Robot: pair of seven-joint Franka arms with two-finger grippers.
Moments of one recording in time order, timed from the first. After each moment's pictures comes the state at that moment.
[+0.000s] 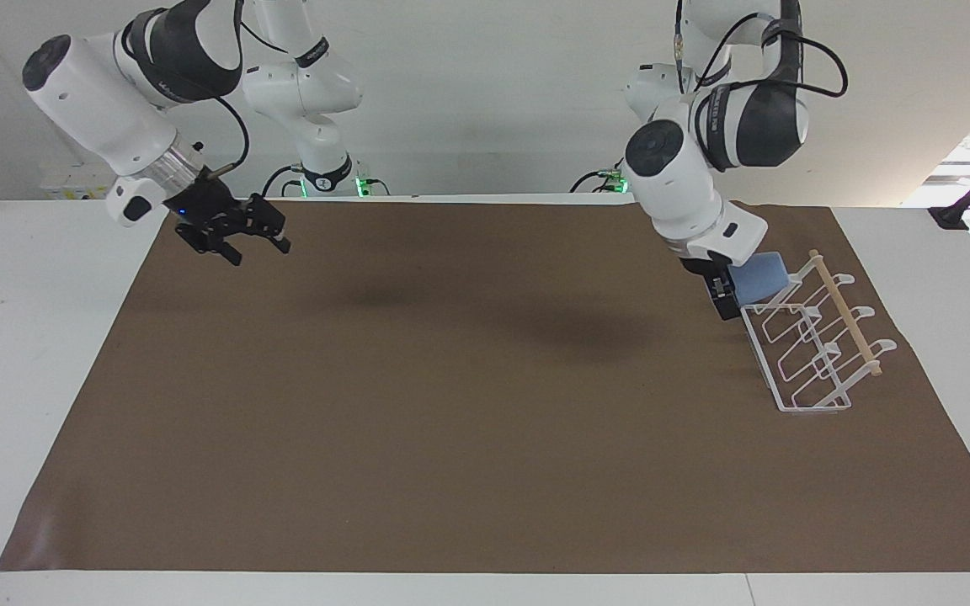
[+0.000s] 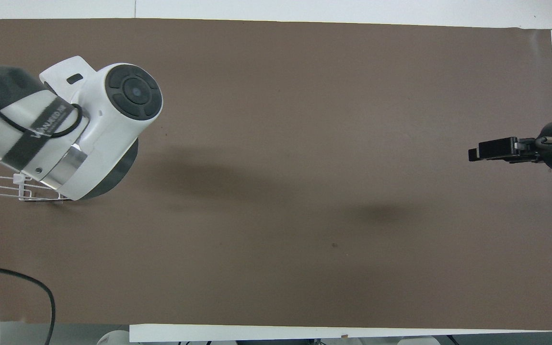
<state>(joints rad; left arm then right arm) -0.36 0.19 -0.13 -1.80 0.79 1.61 -2.05 0.07 -0.15 -0.18 -1.95 0.16 1.79 -0.13</state>
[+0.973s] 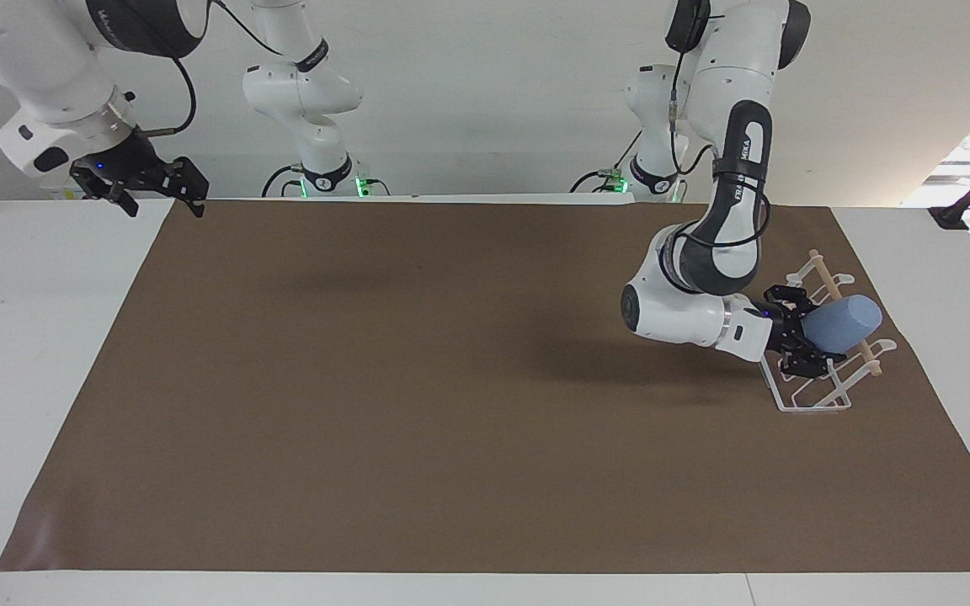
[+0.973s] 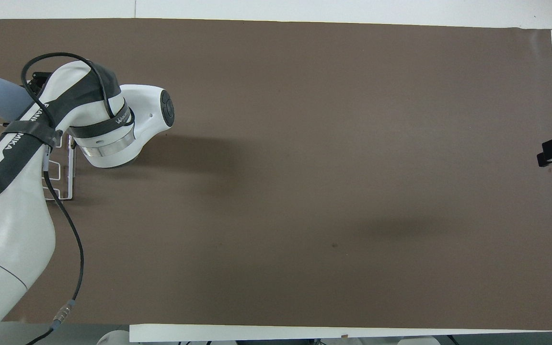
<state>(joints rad) -0.28 0.44 -0.12 -1.80 1.35 1.47 -2.17 0.05 -0.02 -0.17 -1.61 -0.06 1.43 -0.13</state>
